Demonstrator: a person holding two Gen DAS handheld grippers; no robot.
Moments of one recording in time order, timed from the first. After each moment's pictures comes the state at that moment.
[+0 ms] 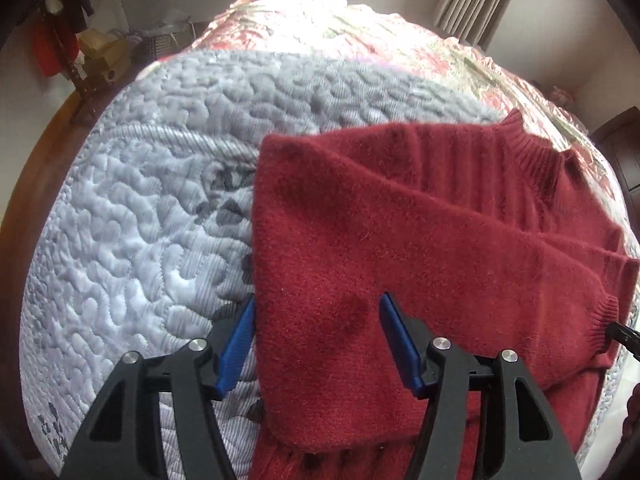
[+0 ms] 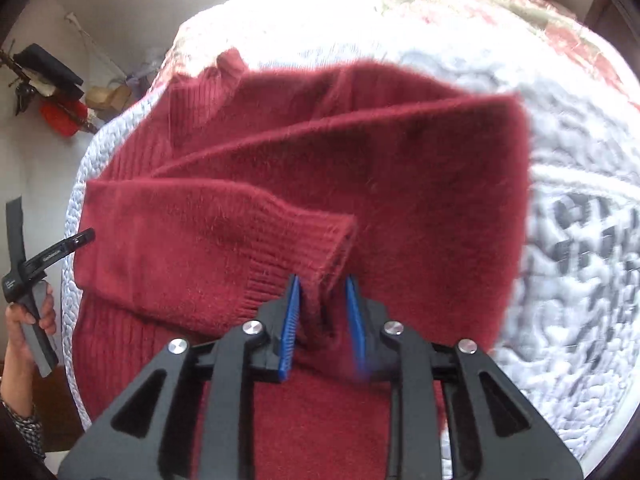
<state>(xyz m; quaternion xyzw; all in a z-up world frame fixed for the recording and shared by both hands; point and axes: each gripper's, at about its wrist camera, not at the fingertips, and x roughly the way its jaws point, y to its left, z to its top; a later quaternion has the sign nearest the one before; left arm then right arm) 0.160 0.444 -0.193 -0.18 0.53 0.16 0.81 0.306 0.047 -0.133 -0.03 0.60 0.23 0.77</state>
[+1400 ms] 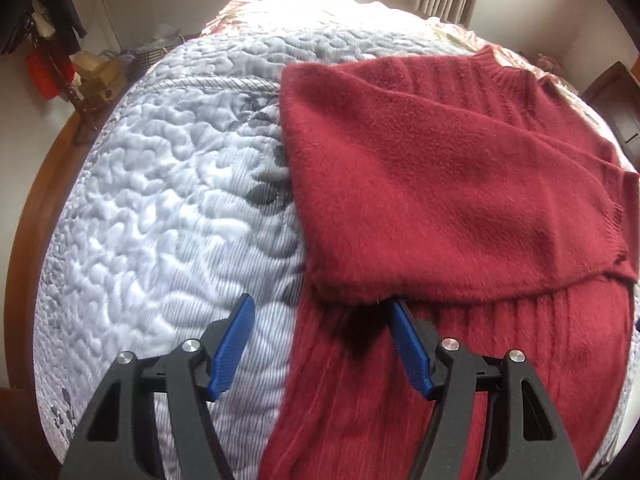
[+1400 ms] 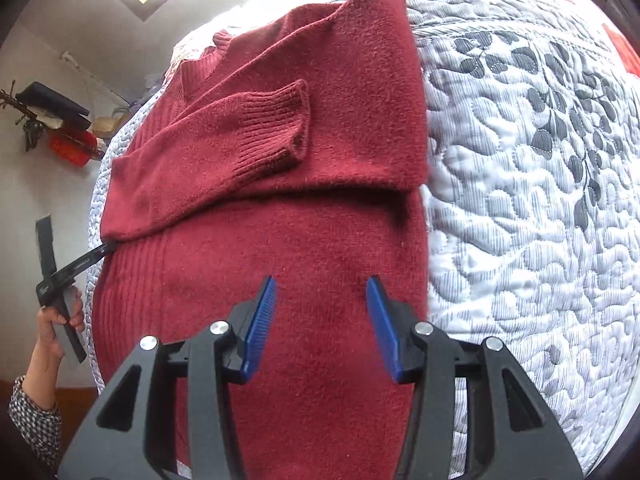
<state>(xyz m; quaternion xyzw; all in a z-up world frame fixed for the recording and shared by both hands) 0.097 0.411 -0.223 -0.12 0.56 0.16 0.81 0.201 -0.031 -0.137 0.05 0.61 0.22 0.76</state>
